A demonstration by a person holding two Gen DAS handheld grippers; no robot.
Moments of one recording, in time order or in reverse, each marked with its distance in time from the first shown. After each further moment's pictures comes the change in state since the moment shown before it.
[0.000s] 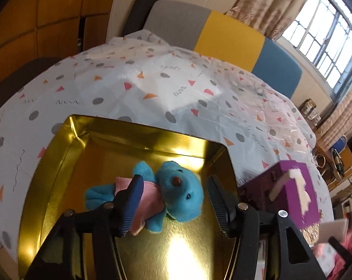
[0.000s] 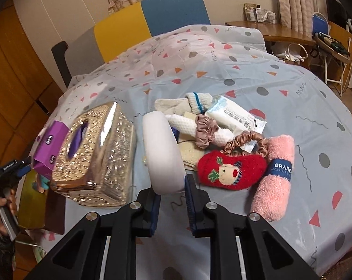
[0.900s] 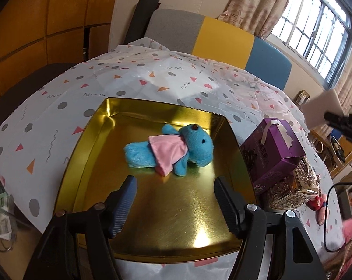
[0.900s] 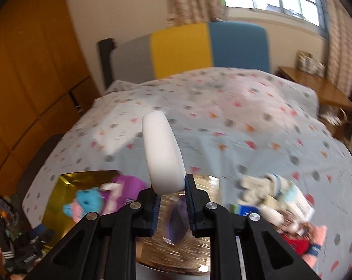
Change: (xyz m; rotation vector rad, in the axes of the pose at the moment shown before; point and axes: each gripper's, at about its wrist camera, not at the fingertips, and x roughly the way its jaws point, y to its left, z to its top) left arm -0.077 0.033 -0.065 0.048 -0.033 0.020; right arm 0.003 0.180 0.092 -0.265 -0.101 0.122
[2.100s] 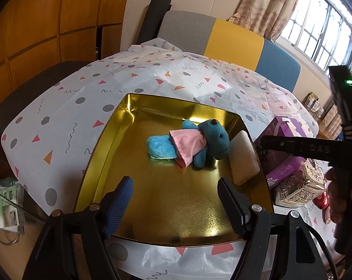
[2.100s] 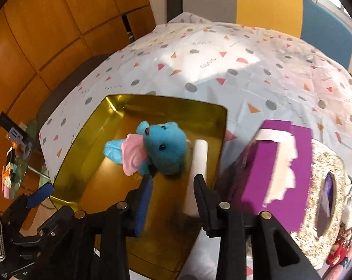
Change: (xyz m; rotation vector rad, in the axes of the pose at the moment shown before) left arm -0.015 0.017 -0.012 -0.015 -0.005 0.052; right arm 0.097 0.154 -0.064 -0.268 0.342 0.164
